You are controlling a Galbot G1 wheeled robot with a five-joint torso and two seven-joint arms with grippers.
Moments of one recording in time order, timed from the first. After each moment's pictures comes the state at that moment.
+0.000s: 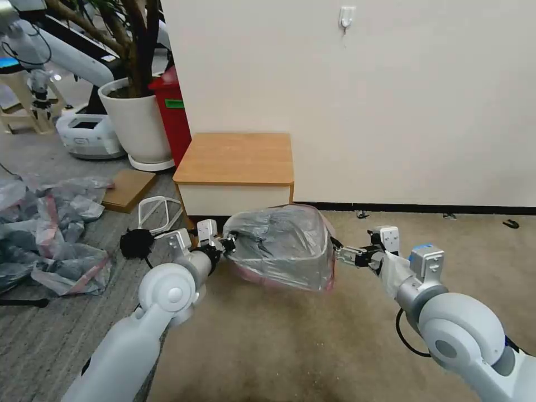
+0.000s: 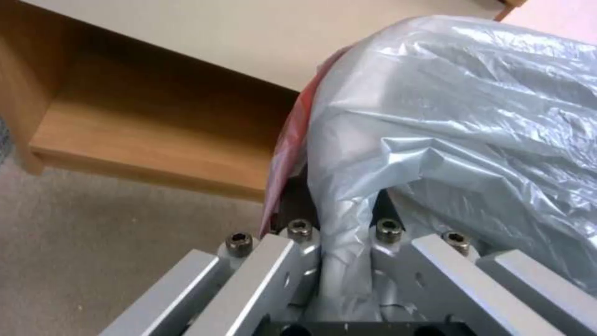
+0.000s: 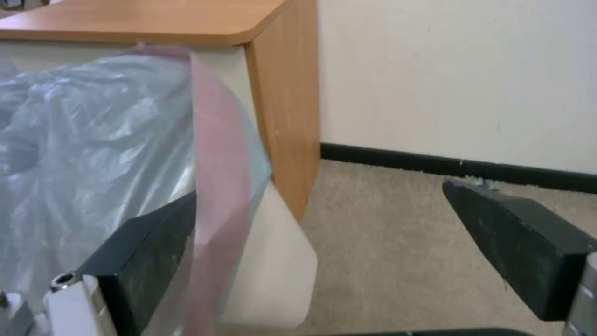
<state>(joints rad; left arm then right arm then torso) 1.05 -1.09 -0.21 -2.02 -1.19 0.54 -0.56 -1.30 0.81 0.33 2.30 0.83 -0.53 0.42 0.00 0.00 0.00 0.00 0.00</state>
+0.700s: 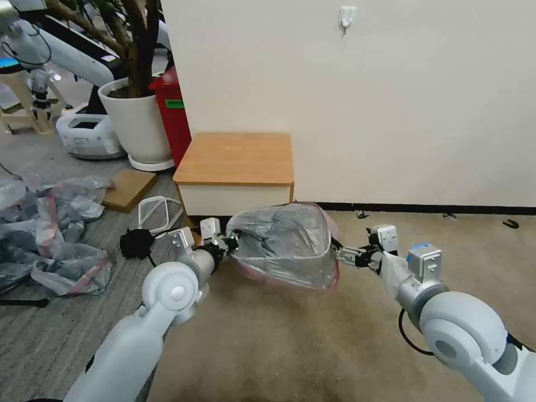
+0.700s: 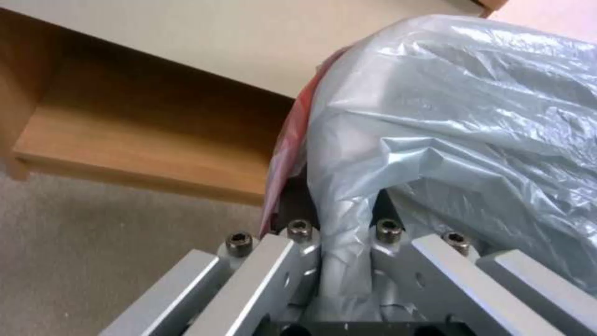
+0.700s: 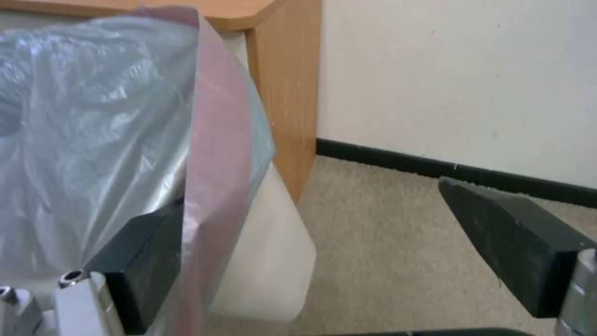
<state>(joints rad) 1.04 -1.09 -0.20 -2.03 -1.19 0.54 -0.56 -1.29 0.77 0.31 2.29 0.79 -0.54 0.40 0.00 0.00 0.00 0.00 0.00</state>
